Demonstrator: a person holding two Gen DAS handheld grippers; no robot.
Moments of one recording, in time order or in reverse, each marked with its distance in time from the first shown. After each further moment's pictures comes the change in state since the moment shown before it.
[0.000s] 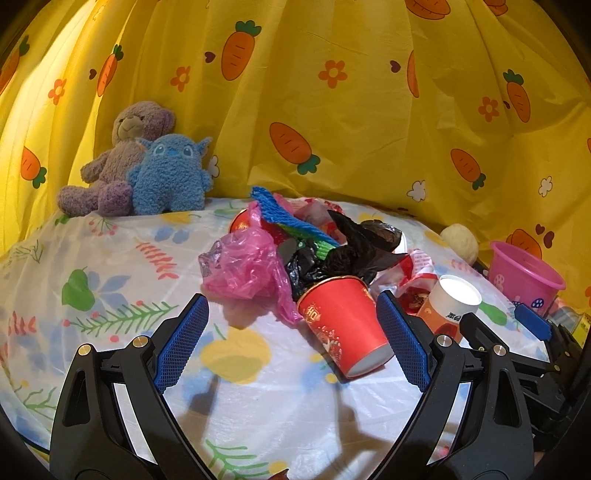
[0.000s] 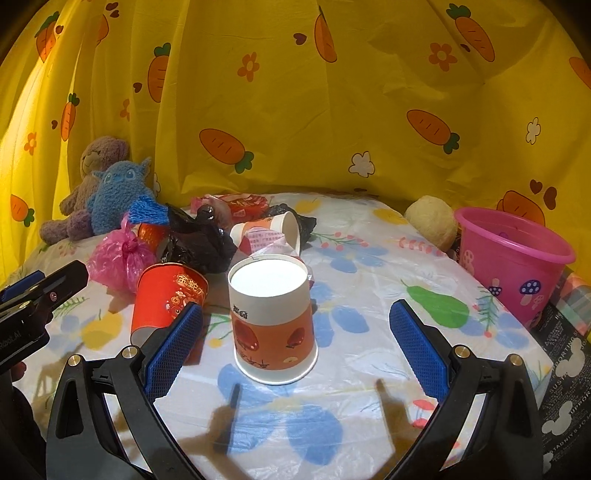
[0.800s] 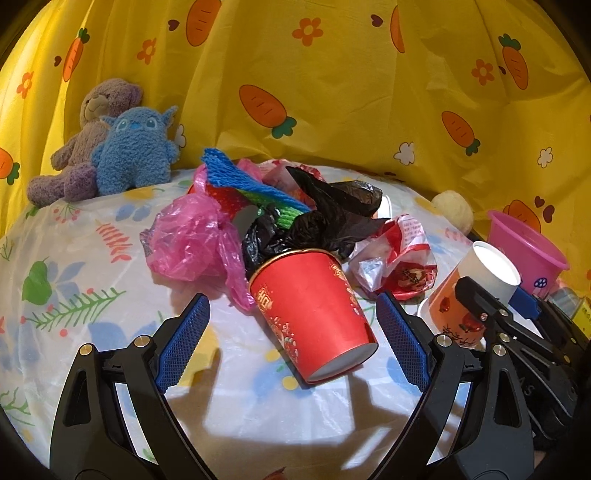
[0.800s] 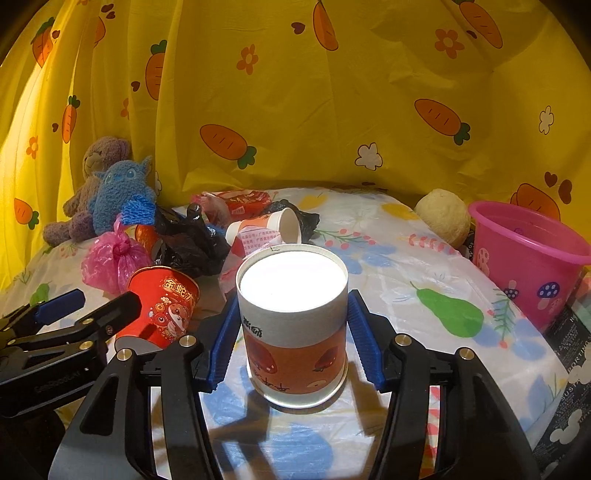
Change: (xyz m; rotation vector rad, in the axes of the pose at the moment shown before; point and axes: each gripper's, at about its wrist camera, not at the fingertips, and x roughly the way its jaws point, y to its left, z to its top) left arm 0.050 -0.039 -0.008 0.050 0.145 -0.050; right arm 0.015 -0.019 0.003 0.010 0.006 0.035
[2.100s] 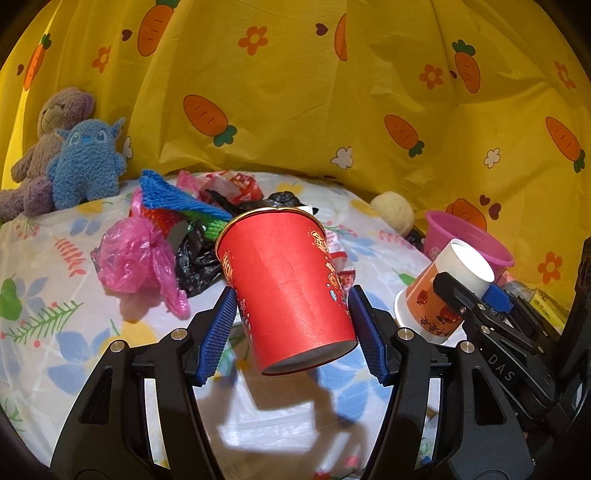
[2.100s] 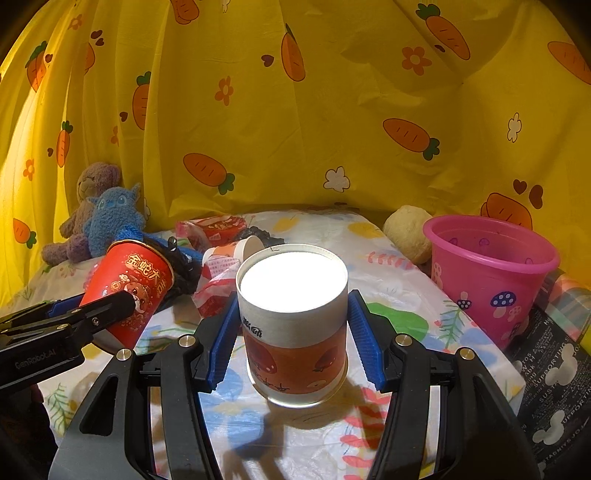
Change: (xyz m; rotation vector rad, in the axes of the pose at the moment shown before) left arm -0.033 -0.036 0.016 0.041 -0.007 -0.207; right arm -0.042 -0.038 0.011 0.038 -0.067 -0.038
